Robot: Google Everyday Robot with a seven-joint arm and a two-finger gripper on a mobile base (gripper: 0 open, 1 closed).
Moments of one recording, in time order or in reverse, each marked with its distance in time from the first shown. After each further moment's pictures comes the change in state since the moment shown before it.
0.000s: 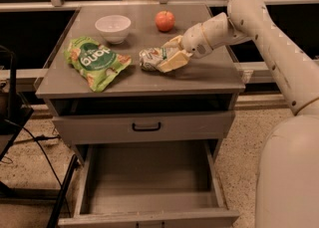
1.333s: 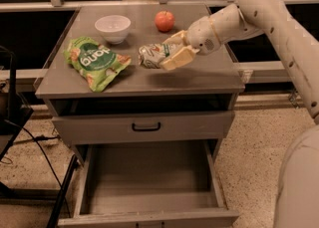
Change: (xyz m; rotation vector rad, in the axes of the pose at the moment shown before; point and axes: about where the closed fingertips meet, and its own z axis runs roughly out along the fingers) arm -0.035 0.039 -0.026 -0.062 -0.044 -0.038
